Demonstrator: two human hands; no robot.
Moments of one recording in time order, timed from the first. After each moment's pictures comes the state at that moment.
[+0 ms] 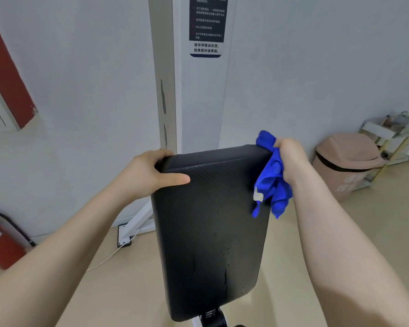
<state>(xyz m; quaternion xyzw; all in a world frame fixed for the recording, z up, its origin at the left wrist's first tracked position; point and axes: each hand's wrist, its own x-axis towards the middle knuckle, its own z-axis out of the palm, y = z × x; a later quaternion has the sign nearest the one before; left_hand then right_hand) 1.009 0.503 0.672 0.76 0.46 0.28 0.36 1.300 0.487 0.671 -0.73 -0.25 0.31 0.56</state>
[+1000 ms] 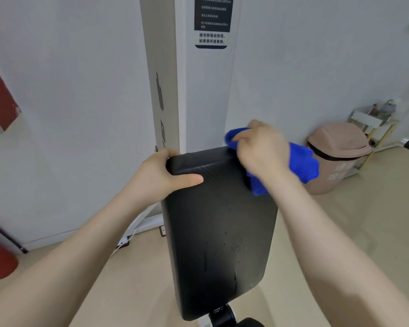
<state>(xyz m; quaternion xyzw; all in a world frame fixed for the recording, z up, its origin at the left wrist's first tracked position) 1.010 0.507 0.666 0.75 0.45 0.29 0.39 1.204 0.470 0.693 -0.75 -0.58 -0.13 0.27</state>
